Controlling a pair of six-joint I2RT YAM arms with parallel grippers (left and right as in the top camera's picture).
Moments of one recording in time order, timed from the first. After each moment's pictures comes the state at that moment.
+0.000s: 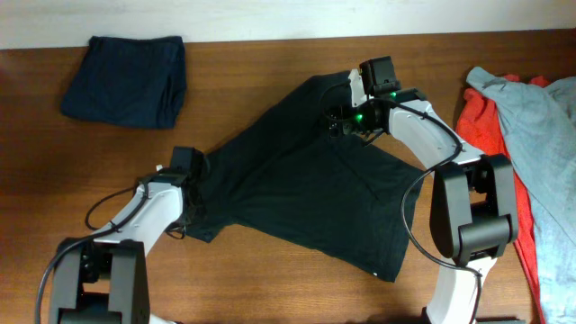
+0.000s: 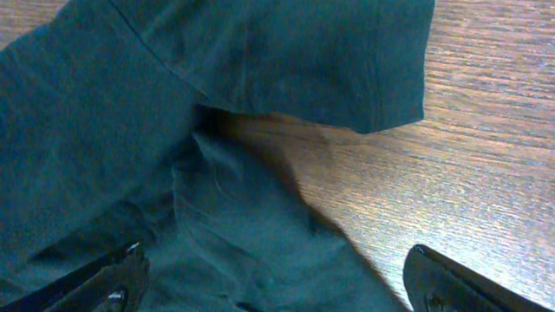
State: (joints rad) left arm -0.11 1.67 0.86 -0.69 -0.32 -0.40; right arm 0.19 2.07 1.52 -0.57 -0.20 0.11
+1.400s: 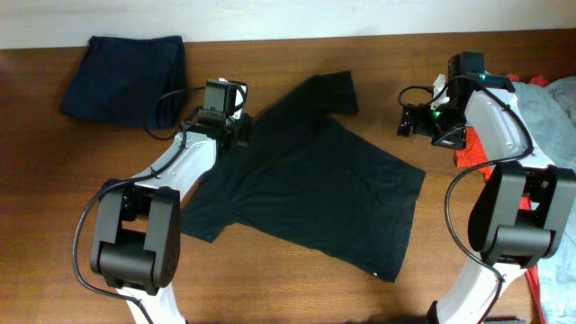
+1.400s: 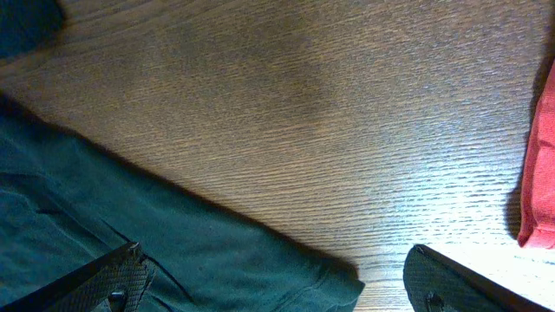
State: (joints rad) left arm -0.25 1.98 1.30 -0.24 -0.06 -0.02; right arm -0.15 2.03 1.61 -0.99 -0.18 0.11
